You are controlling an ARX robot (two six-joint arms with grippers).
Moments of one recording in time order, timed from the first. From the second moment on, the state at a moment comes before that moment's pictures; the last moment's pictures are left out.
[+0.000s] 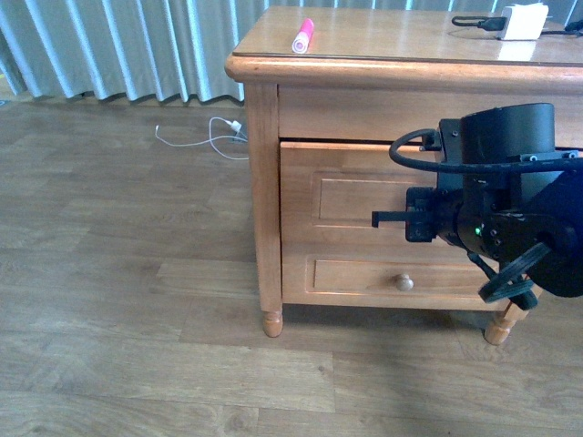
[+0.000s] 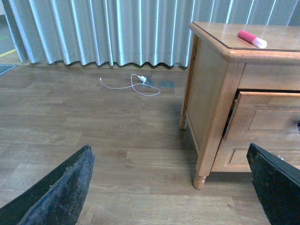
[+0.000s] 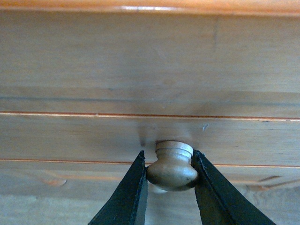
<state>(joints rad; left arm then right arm) 0.00 0.00 0.02 0.00 0.00 0.00 0.25 2.26 1.13 0.62 0.21 0.11</state>
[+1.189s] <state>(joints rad) 0.00 0.00 0.02 0.00 0.00 0.00 0.24 0.86 0.35 -0.03 -0.02 0.27</state>
